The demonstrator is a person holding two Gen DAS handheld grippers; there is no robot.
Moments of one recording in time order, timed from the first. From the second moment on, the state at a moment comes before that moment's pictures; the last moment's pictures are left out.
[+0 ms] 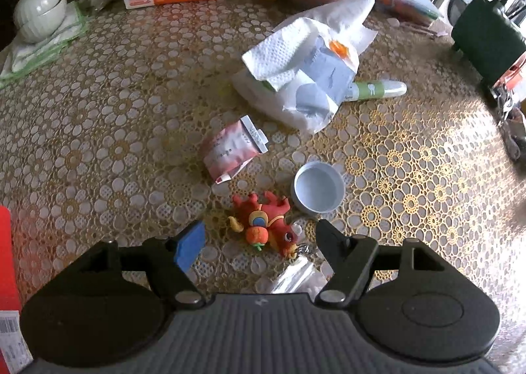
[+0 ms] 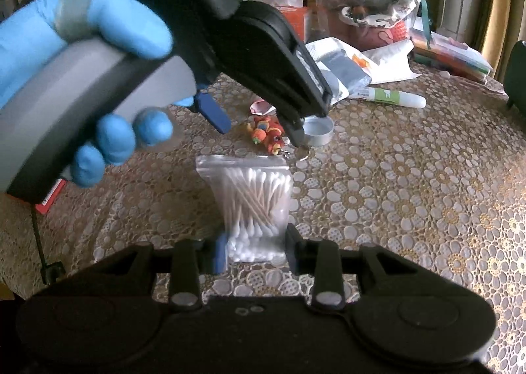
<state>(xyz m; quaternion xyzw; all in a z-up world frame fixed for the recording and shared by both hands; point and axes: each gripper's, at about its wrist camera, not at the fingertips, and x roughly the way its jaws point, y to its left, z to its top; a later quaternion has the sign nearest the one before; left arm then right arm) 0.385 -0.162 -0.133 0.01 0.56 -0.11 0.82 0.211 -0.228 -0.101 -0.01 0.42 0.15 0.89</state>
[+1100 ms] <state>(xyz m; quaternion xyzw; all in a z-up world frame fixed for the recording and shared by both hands) 0.284 -0.060 -0.061 -0.05 0.51 -0.12 0.85 0.174 -0.215 -0.038 -0.03 0.38 0.15 0.91</state>
